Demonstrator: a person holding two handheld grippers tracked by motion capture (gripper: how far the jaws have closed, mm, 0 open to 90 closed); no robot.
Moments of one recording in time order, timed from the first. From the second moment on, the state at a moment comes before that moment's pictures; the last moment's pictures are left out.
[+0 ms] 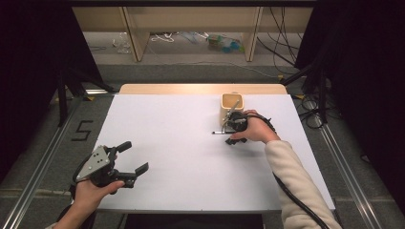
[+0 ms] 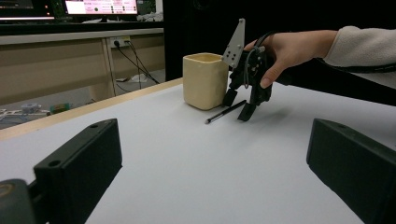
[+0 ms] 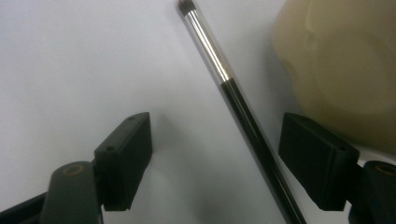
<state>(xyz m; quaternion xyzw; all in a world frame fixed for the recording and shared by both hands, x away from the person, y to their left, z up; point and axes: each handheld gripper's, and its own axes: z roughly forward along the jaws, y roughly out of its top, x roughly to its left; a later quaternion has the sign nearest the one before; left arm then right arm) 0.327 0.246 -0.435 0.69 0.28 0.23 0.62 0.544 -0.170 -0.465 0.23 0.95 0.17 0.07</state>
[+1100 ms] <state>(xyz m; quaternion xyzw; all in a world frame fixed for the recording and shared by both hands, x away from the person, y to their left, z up) 0.327 0.246 -0.435 0.69 0.28 0.23 0.63 0.536 -0.154 -0.456 0.19 0.97 0.12 0.04</state>
